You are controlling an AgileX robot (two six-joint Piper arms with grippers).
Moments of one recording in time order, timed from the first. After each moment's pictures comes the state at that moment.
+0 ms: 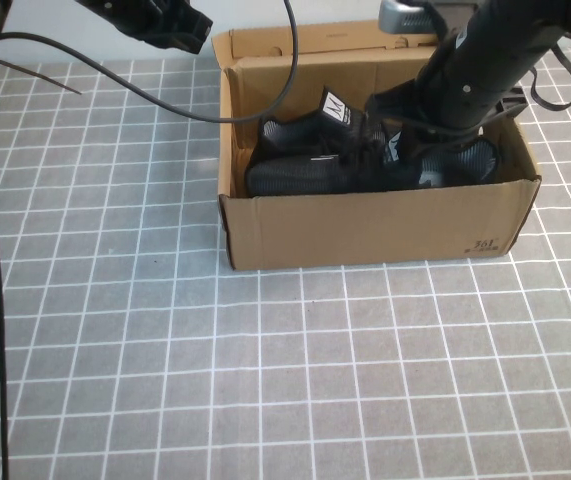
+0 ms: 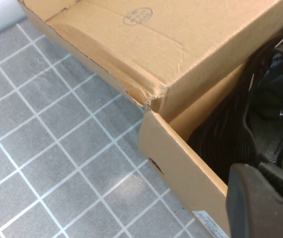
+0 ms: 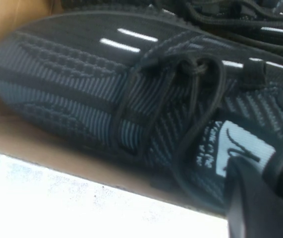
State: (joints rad) right arm 0.40 1.99 -1.94 0.20 1.15 0.16; left arm -0.21 2.27 -2.54 -0.35 1.26 0.53
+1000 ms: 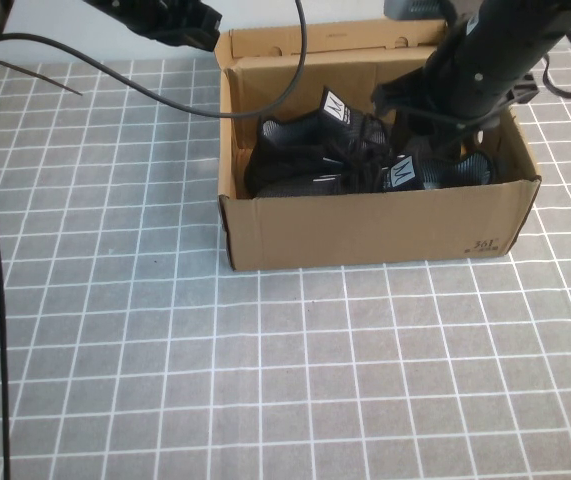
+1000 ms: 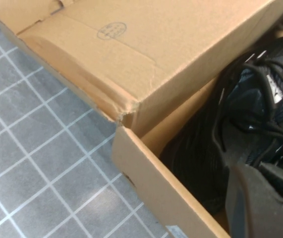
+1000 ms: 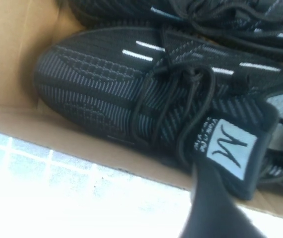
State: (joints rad) right arm 0.40 1.95 -1.94 0.19 1.17 0.14; left arm -0.21 2.27 -2.54 -0.43 1.26 0.54
